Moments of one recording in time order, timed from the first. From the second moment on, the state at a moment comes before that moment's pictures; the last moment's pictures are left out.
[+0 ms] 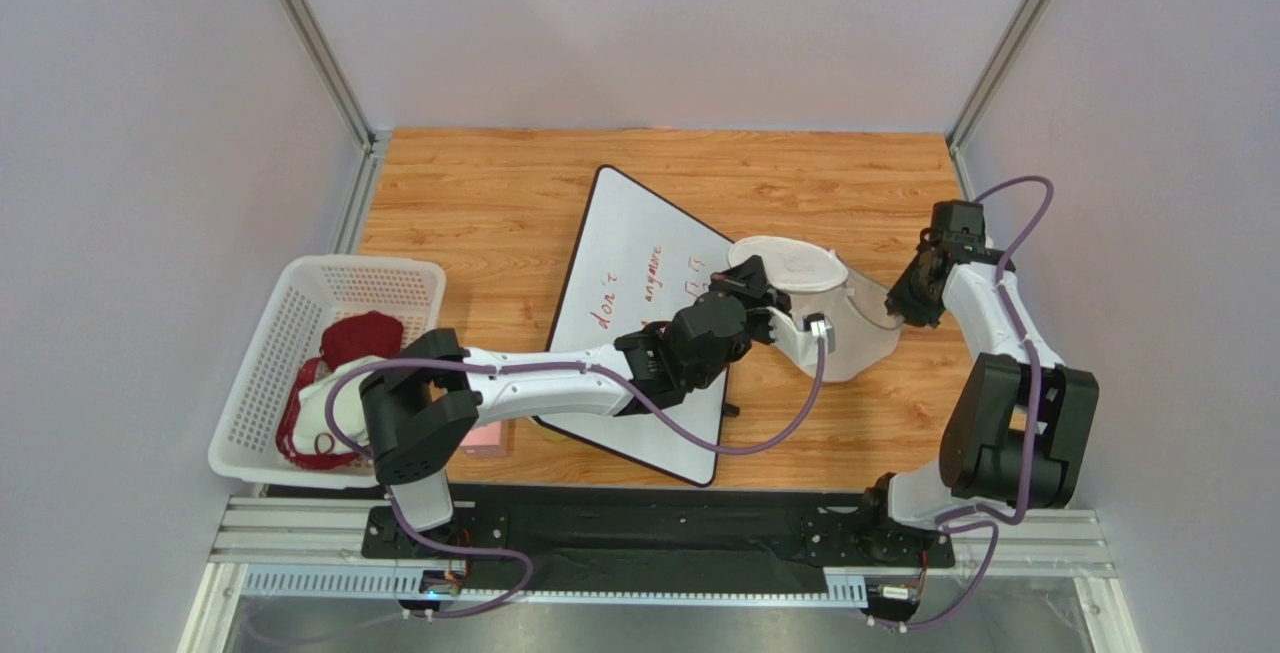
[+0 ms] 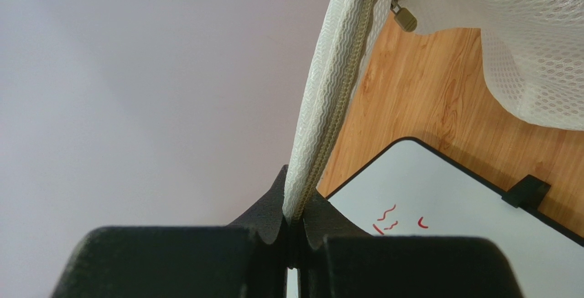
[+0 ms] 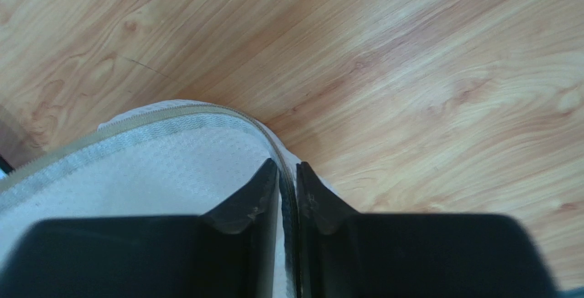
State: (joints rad) left arm -1.20 1.76 1.20 0.45 -0.48 1.09; right arm -0.21 1.47 1.03 -0.64 0.05 0.45
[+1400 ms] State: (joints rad) left arm -1.20 1.78 1.31 0.24 -0.31 0.58; right arm -0.19 1.00 0.77 -0.73 0.39 0.70
